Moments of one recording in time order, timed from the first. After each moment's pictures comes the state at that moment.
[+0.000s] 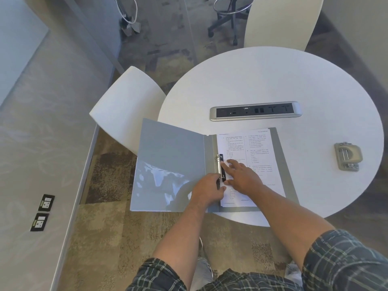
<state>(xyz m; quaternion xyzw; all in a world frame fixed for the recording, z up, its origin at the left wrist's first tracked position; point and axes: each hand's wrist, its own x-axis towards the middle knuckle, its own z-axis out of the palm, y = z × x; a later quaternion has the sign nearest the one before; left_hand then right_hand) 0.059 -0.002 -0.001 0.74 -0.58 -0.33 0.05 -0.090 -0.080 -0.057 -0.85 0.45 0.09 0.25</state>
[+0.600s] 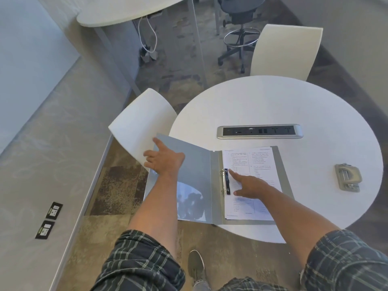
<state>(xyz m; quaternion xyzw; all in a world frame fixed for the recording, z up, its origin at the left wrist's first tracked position) 0.165 -0.064 0.117 0.95 -0.28 -0.13 0.07 -0.101 -0.101 -0.013 -0.82 0.45 0.13 0.34</state>
